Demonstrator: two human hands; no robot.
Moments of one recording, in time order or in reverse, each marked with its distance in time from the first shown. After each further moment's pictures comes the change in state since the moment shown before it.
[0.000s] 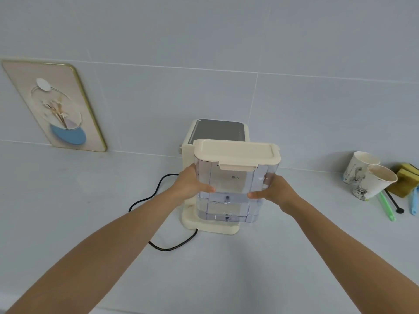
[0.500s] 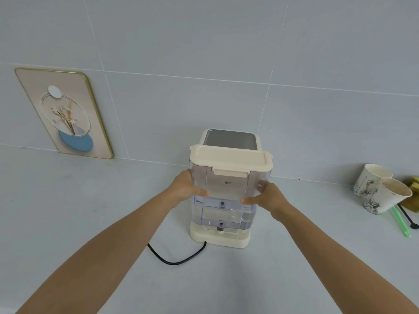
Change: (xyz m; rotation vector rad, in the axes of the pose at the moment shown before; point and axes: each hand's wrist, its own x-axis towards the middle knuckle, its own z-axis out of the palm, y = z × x) left_hand 0.004 -0.014 -0.007 -0.087 -0.070 -0.062; right_hand 0.006 0.014 0.019 0.057 -0.007 0.067
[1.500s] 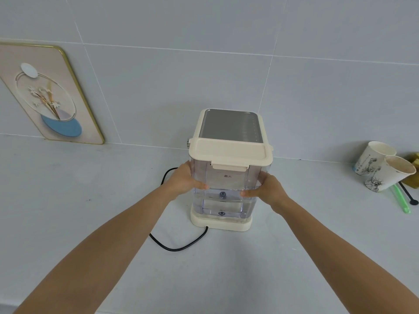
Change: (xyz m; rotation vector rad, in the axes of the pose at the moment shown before) left_hand 0.021 -0.027 0.004 0.036 -0.069 0.003; right_hand 0.026 0.035 0.016 -0.084 0.050 0.018
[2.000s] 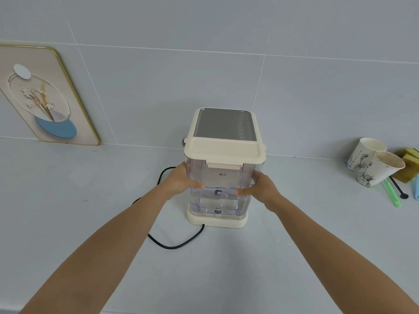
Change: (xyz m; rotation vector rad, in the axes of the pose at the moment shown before) left_hand 0.004 -0.009 0.003 0.057 -0.027 -0.008; right_hand 0.002 0.008 0.004 -0.011 -0.013 0.053
